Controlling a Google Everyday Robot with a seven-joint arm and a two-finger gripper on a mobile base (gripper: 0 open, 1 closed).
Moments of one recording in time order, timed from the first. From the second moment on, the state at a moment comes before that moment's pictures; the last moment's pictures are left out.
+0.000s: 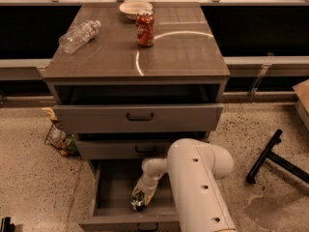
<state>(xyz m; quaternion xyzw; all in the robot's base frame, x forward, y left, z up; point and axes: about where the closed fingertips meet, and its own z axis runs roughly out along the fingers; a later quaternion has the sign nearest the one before) 0.544 0.054 0.135 -0.93 0.31 0.15 0.12</state>
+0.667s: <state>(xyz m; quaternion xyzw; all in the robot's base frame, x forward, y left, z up) 0.540 0.044 0.155 -0.94 0.29 0.13 0.11</state>
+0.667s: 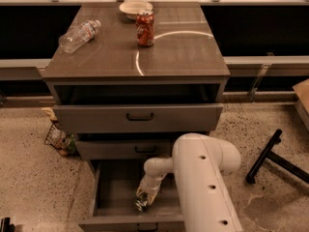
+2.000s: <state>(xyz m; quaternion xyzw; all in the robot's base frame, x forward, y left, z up) 0.503 -0.040 0.370 -0.77 0.53 0.14 0.34</state>
